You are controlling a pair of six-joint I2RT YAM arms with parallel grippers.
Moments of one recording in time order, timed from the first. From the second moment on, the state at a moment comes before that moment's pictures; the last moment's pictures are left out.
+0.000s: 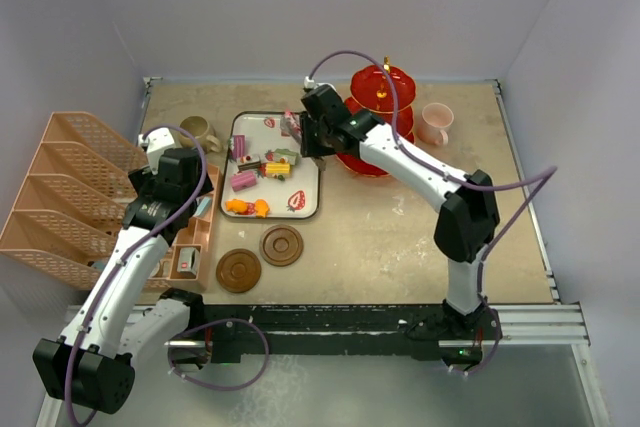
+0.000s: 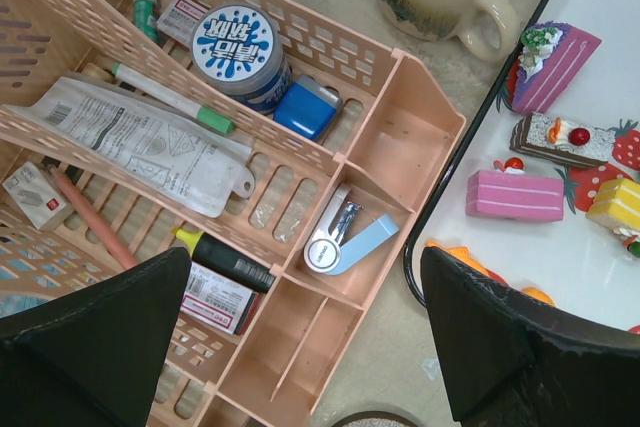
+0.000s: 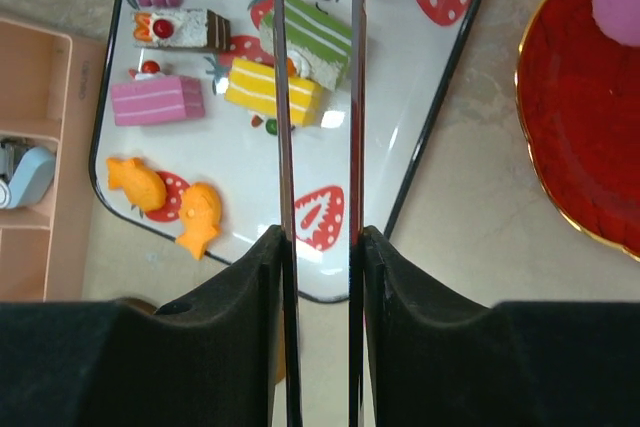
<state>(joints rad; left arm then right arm) -0.23 0.91 0.87 -0.66 -0.64 -0.43 0.75 1.95 1.84 -0.69 0.16 0.48</state>
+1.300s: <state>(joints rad) -0.23 0.94 0.87 -0.66 -0.61 -0.43 0.75 1.09 1.03 -0.77 0.08 0.73</state>
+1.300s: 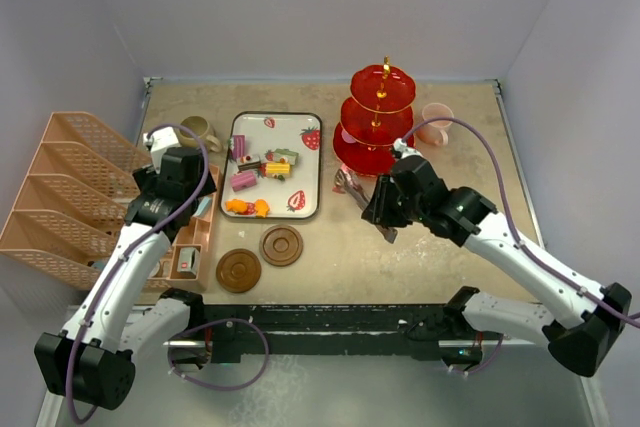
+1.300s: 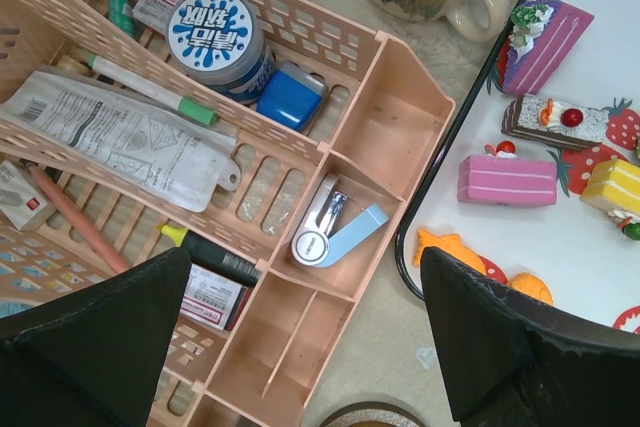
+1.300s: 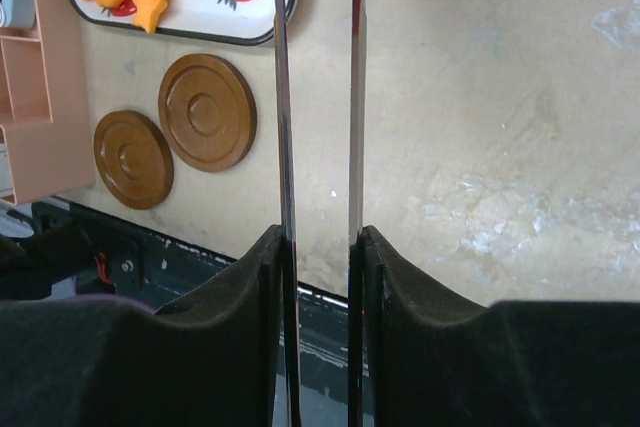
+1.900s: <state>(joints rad) -0.23 0.96 0.87 -0.65 -0.55 -0.42 0.60 1.08 0.97 -0.76 0.17 0.75</state>
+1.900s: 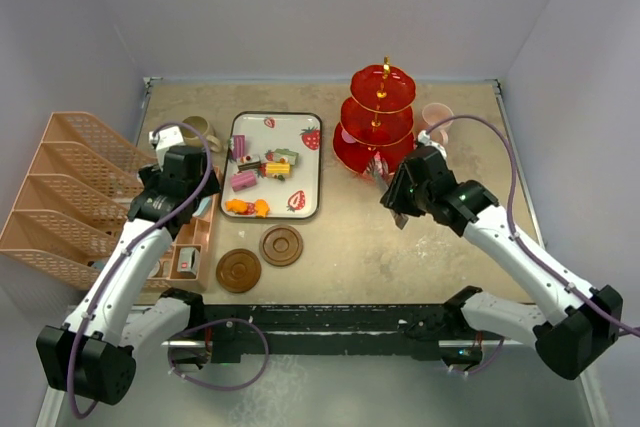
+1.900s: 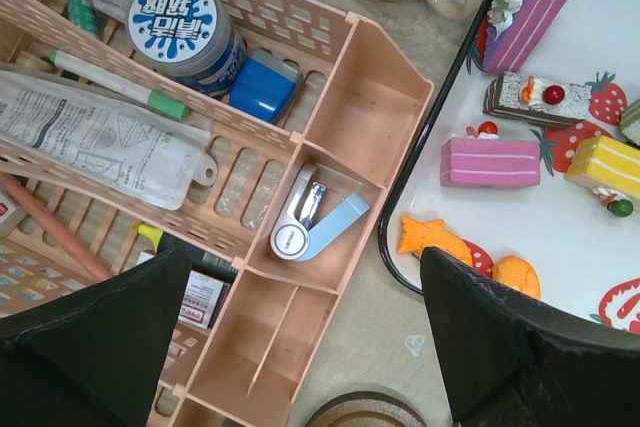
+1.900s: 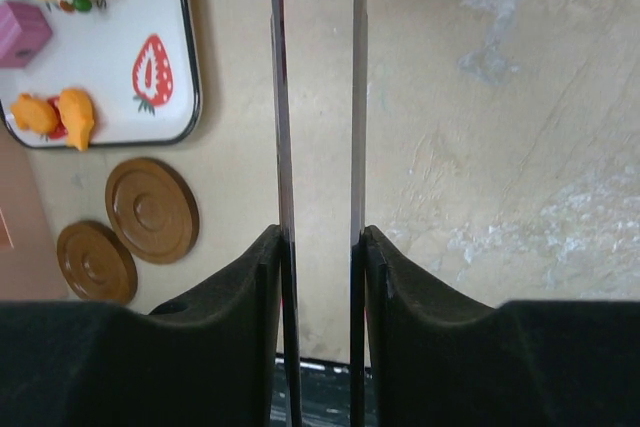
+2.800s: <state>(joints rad) -0.23 0.97 0.87 -0.65 -0.53 -0.42 0.51 1.36 1.00 -0.50 0.12 0.77</state>
